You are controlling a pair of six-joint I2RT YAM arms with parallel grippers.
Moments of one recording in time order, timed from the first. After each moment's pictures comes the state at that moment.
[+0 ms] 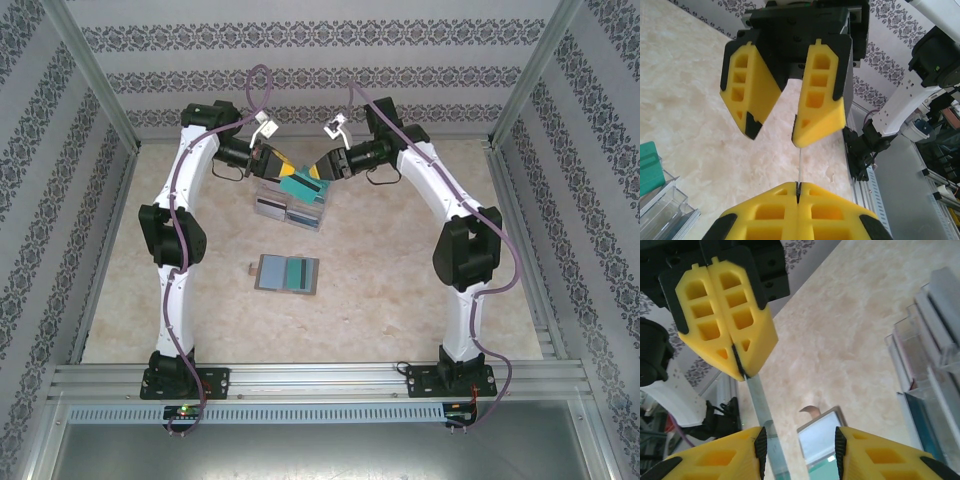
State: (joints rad) left arm -0.12 2.34 2.51 -1.68 1.30 0.92; right arm 0.33 2.06 1.98 -0.85 -1.06 -0.04
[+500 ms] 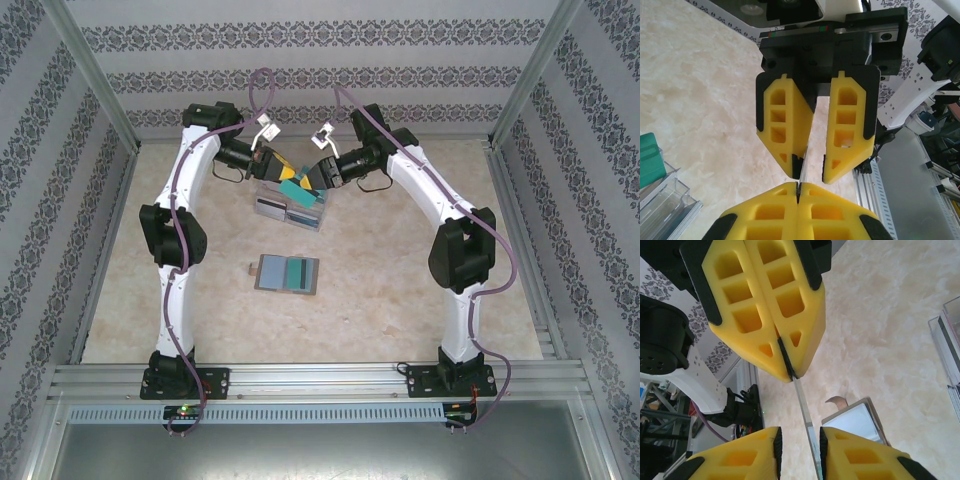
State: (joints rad) left arm -0.13 2.34 2.51 -1.70 1.27 0.94; right arm 0.39 2.06 1.99 -0.92 -1.09 -0.05
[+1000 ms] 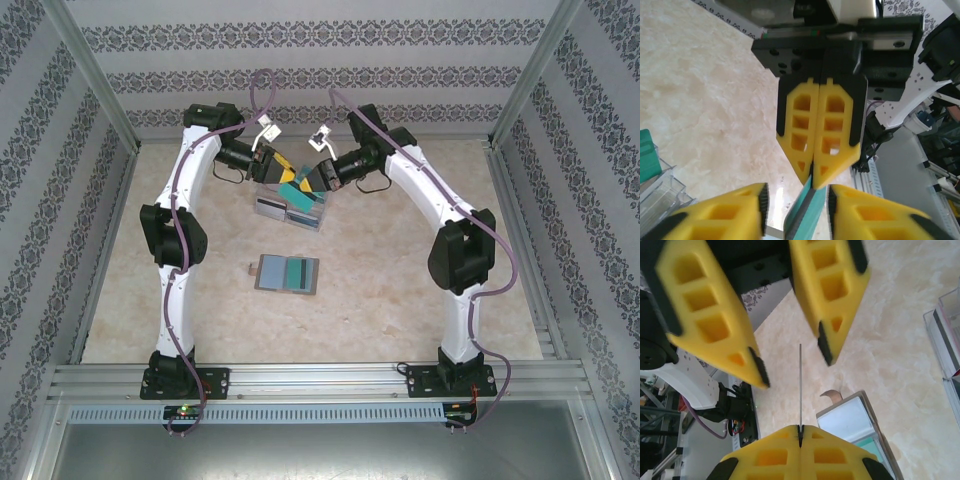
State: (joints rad) left arm -0.13 2.34 2.50 -1.71 1.26 0.94; right arm 0.41 2.04 1.97 -0.94 -1.03 -0.06
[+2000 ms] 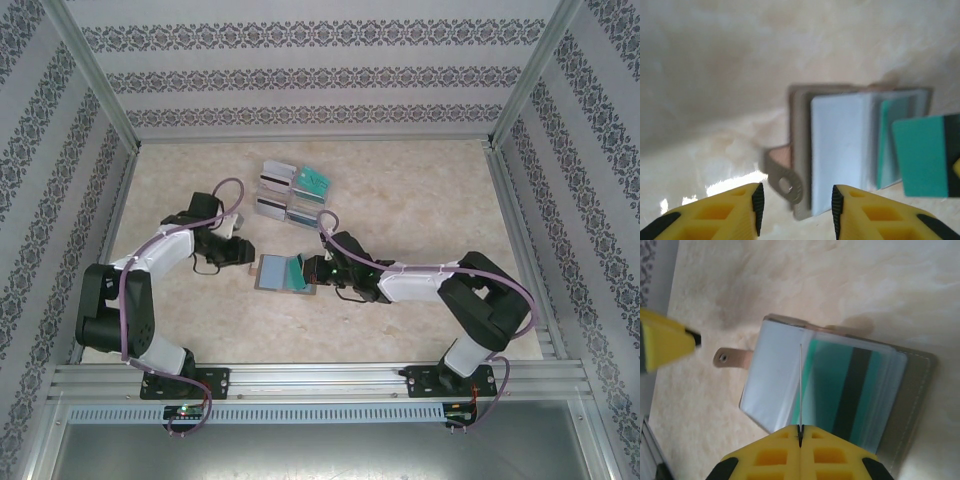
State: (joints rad) left arm -0.11 1.52 0.90 -0.66 0.45 -0.19; right arm 0.81 1.65 0.71 0.28 -0.19 0.90
